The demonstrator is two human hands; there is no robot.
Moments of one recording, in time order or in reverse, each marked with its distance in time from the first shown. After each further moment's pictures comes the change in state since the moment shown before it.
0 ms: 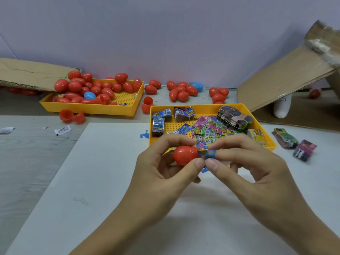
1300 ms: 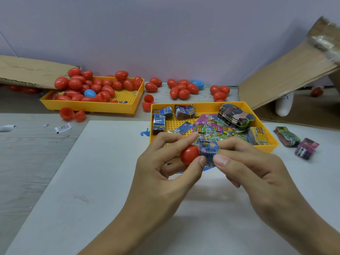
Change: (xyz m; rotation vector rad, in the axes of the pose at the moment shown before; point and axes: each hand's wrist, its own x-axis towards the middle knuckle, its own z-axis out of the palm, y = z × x) left_hand -0.002 -0.010 0.003 0.123 0.069 0.164; right_hand 0.002 -0.019 0.001 0.153 -0.153 0.052
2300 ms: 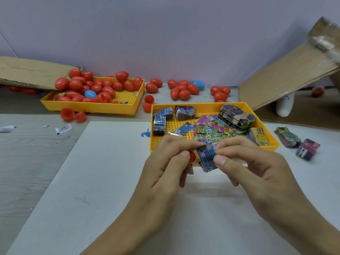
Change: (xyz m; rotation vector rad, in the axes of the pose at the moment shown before) left_hand 0.002 0.003 -0.003 0.011 -0.091 -0.076; right_hand 0.000 0.010 0.001 0.114 0.152 0.165
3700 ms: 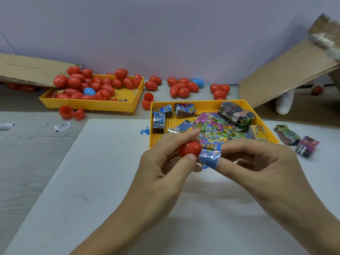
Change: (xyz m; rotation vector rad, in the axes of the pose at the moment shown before) left_hand 0.000 0.004 -0.002 -0.063 -0.007 -0.033; right_hand 0.001 -0.007 -0.006 -0.077 0.029 -0.038
